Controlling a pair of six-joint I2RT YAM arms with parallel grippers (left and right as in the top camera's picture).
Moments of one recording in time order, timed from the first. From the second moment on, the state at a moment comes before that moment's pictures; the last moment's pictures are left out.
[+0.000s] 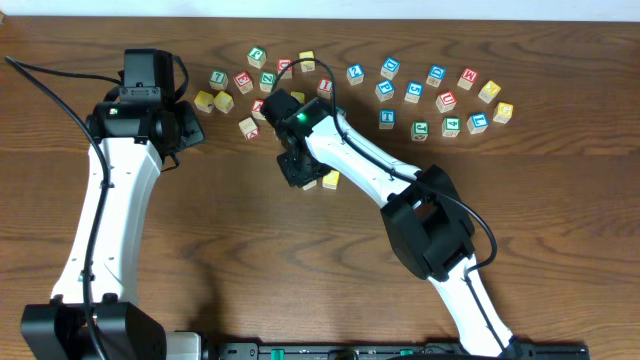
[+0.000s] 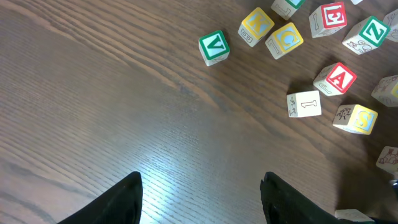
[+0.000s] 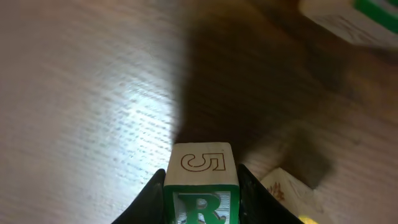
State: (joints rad) left arm 0.01 1.55 1.39 -0.96 -0.17 -0.38; right arm 0.73 2.37 1.98 -1.09 -0.01 0.31
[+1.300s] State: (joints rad) left arm 0.01 1.55 1.39 -0.96 -0.17 -0.38; right arm 0.66 2.30 1.98 -1.14 -0.04 0.55
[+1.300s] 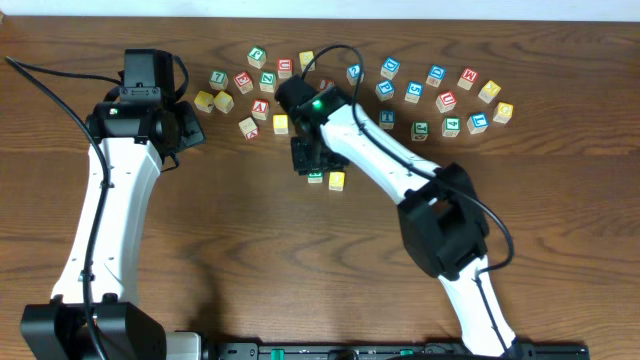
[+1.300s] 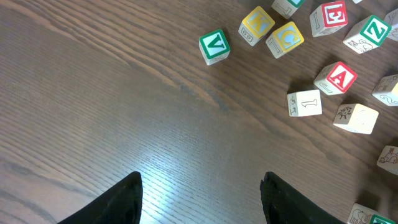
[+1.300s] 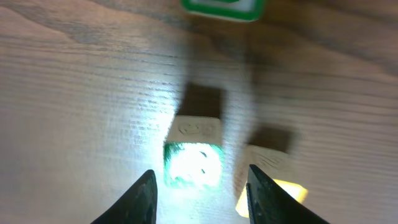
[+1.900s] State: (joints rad) left arm 0.01 1.55 1.39 -0.96 -0.17 -0.38; right arm 0.60 2.21 1.87 -1.16 -0.03 0.51
